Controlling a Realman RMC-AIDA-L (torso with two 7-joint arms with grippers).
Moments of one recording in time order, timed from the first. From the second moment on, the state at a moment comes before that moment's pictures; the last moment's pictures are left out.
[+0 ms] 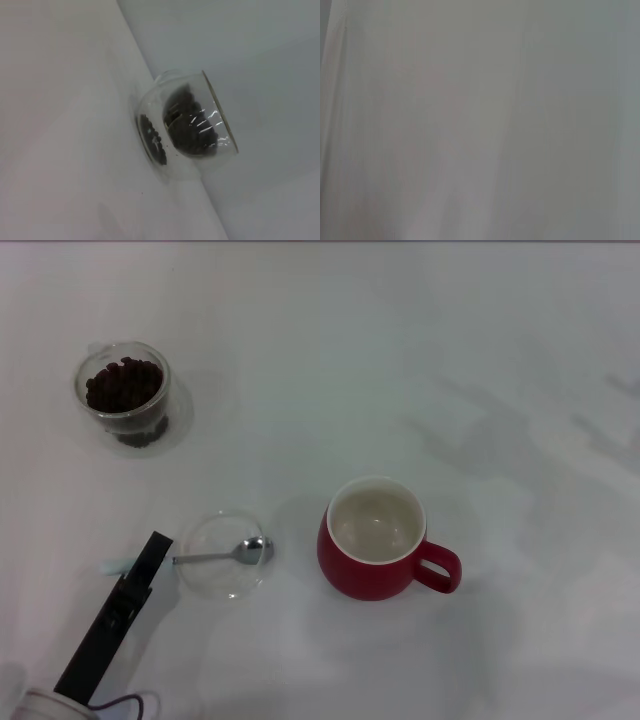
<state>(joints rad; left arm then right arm) 0.02 -2.09 2.84 0.45 -0.88 1.23 -1.07 0.40 1.84 -2.38 0.32 0.37 -1.98 0.62</state>
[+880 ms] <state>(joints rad) -0.11 -2.07 2.83 0.14 -0.92 1.63 -1.21 0.42 1.86 -2.38 0.31 0.40 -1.97 0.62</state>
